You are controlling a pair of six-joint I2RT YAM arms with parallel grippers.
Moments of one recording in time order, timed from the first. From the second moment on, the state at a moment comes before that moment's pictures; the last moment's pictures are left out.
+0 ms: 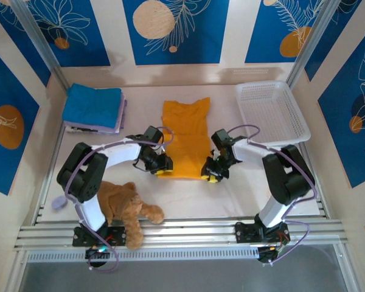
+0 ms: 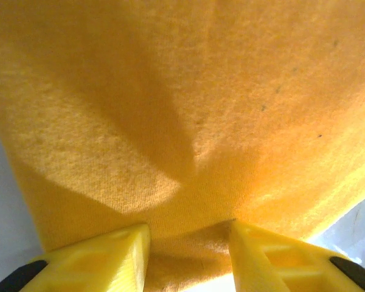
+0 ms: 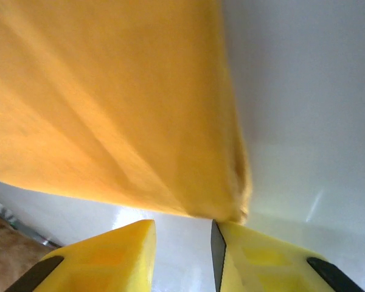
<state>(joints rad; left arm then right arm) -0.58 1.76 1.01 -0.53 0.42 -0.62 0.46 1.64 0.87 -0.70 -0.48 0.70</state>
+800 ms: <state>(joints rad) -0.70 1.41 0.82 -0.63 0.29 -0.72 0.56 1.08 0.65 -0.79 -0.32 0.86</state>
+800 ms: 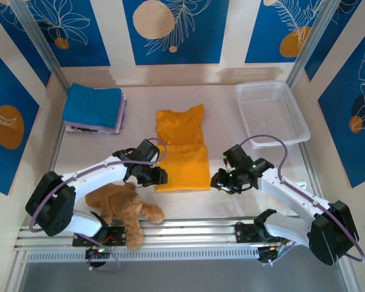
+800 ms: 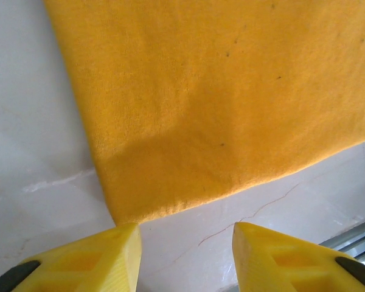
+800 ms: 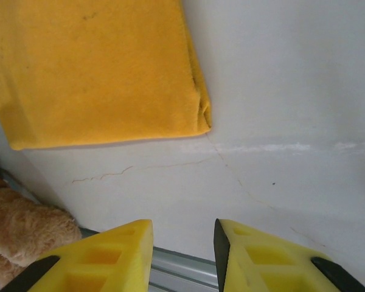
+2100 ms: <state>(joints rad) -0.70 1.52 0.75 -0.52 0.32 -0.71 0.54 1.50 0.74 -0.66 -0.37 0.75</state>
